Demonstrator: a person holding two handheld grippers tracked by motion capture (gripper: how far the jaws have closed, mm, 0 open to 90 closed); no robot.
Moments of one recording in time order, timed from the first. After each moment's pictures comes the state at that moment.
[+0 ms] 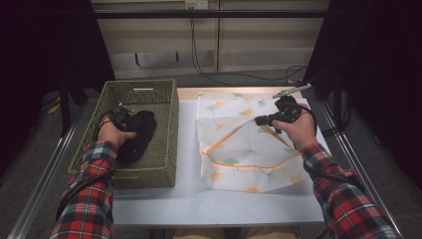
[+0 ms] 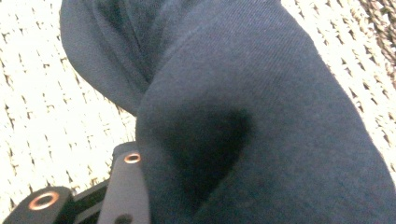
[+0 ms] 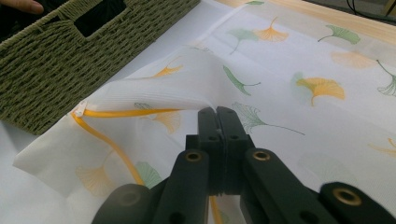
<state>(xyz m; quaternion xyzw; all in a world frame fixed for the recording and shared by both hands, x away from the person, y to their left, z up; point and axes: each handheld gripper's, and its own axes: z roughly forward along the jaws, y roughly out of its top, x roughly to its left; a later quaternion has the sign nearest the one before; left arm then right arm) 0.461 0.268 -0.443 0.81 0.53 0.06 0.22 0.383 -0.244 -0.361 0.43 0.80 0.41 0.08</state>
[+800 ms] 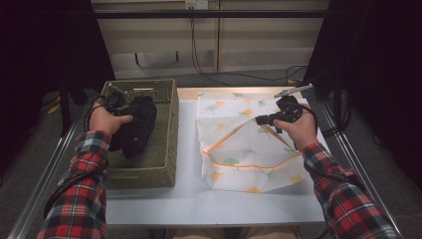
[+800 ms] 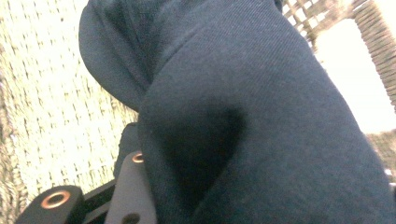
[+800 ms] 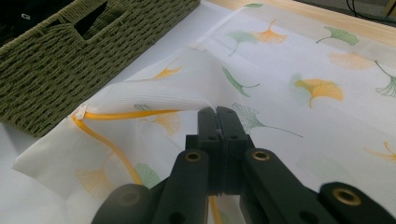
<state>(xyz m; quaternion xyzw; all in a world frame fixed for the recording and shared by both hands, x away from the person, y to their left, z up) 0.458 0.259 -0.366 0.78 0.56 0.05 0.27 0.385 -0.248 -0.362 0.43 0.80 0.41 0.09</state>
